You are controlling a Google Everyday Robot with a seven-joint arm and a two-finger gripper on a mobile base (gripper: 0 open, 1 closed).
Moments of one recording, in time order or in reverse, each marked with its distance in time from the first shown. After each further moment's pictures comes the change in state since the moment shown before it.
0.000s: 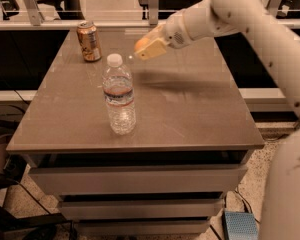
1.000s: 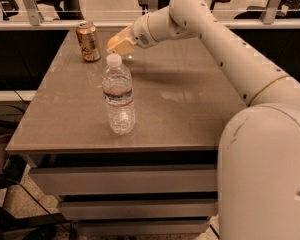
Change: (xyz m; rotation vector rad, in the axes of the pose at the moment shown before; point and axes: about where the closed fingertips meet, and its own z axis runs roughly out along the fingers) arm -0.034 -0.026 0.102 0.025 -0.067 -0.018
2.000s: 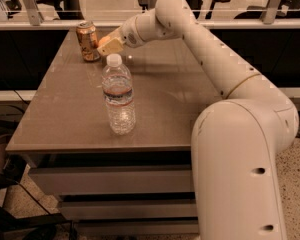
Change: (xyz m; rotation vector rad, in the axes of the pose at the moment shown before) arm -0.006 -0.014 0.048 -0.014 -0.016 0.063
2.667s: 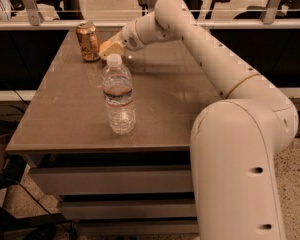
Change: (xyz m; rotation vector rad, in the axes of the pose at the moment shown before) arm 0.014 0.006 0.005 -0.024 0.038 0.013
